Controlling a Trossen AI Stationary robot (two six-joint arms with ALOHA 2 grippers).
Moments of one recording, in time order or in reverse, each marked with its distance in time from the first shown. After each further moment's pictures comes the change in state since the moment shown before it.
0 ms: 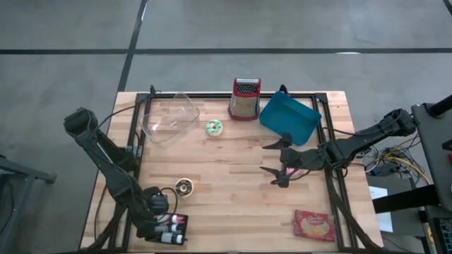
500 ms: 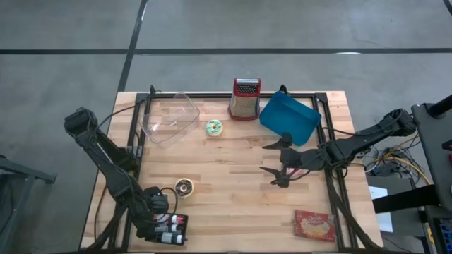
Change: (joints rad) left arm 0.000 0.000 0.000 0.000 0.000 0.000; right arm 0.000 0.000 0.000 0.000 0.000 -0.001
